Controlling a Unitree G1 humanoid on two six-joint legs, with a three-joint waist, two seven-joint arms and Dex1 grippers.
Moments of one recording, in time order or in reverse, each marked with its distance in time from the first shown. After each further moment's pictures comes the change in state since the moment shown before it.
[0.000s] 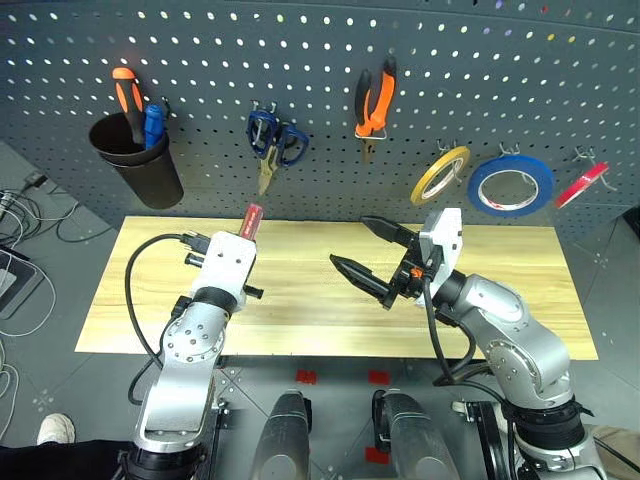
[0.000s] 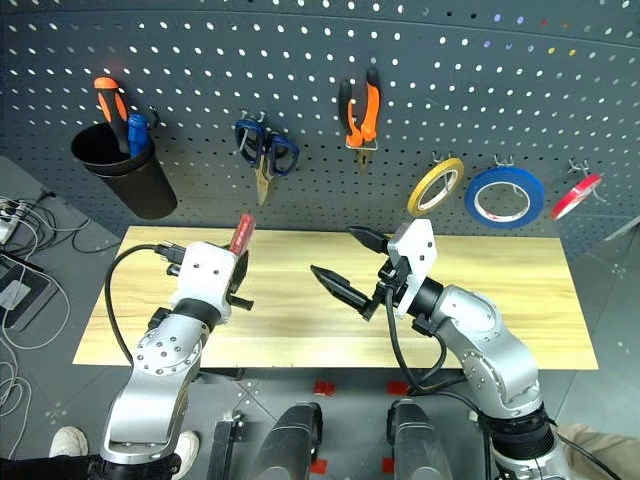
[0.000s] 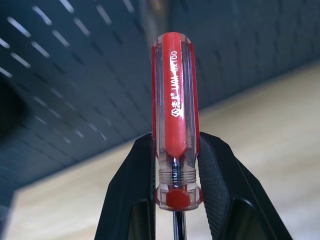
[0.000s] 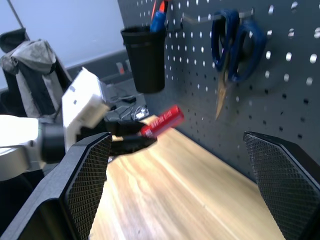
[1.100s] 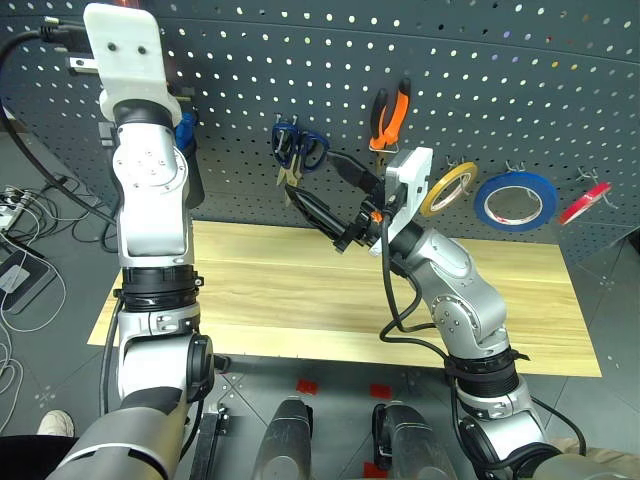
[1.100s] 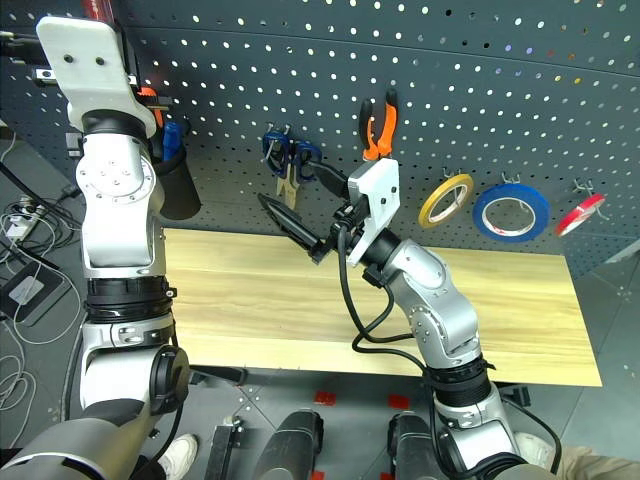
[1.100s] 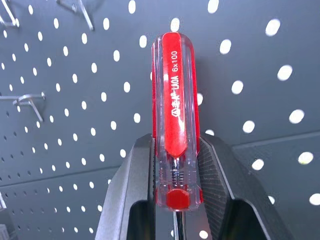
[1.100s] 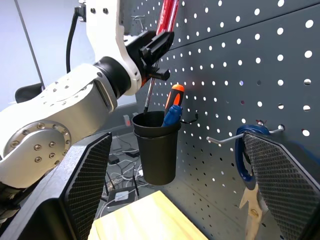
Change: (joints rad) left arm -0.815 0.117 0.216 0.745 0.005 -0.435 0.261; right arm -0.266 0.251 0.027 0.234 -0.077 -0.126 -0.074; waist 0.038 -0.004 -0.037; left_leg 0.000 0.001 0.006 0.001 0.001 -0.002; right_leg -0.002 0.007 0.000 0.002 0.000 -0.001
